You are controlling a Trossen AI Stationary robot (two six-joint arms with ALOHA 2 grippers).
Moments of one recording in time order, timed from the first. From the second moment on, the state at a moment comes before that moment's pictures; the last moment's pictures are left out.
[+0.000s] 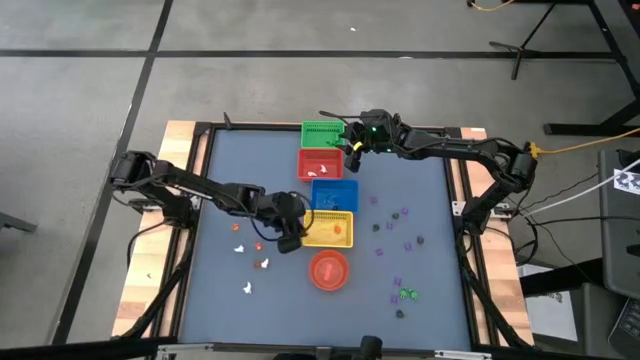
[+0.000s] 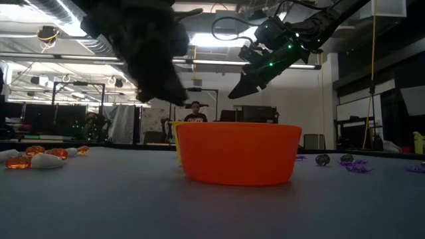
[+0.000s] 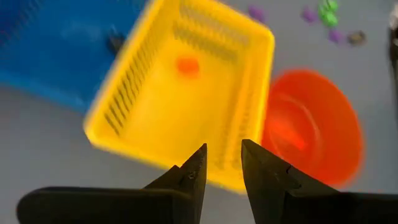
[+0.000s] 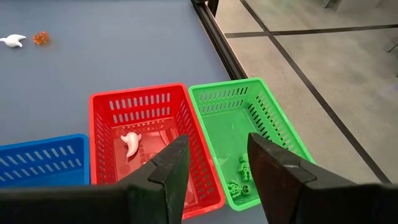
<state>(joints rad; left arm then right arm) -0.07 1.51 0.82 -0.10 0.05 -0.49 -0.50 1.62 1.05 0.03 -0.10 -0.27</state>
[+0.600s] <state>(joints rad) -0.11 1.46 0.82 -0.73 0.25 -0.58 -0.50 1.62 1.05 0.02 -0.10 -0.27</state>
